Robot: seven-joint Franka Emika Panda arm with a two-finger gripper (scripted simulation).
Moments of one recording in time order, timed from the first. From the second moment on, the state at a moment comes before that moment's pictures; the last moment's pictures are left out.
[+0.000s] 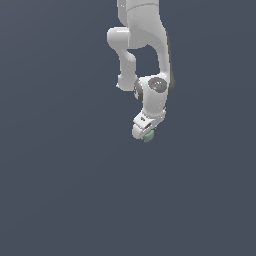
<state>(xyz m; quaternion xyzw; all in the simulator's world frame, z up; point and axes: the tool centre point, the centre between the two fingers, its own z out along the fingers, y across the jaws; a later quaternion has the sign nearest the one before) -0.105 0.106 0.059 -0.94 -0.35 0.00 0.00</state>
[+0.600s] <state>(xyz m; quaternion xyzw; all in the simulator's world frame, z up) -0.105 0.106 0.040 -0.93 -0.35 0.00 0.00</state>
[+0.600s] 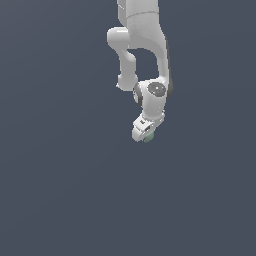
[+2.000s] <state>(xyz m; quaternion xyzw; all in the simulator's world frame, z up) -0.084 0.104 0.153 -0.93 -0.36 0.00 0.00</state>
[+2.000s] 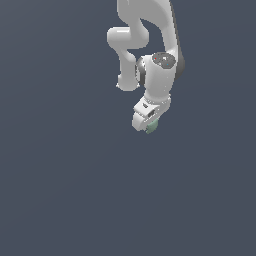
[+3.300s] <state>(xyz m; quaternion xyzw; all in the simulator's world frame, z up) -0.033 0.098 0.394 -0.93 -0.36 0.00 0.00</state>
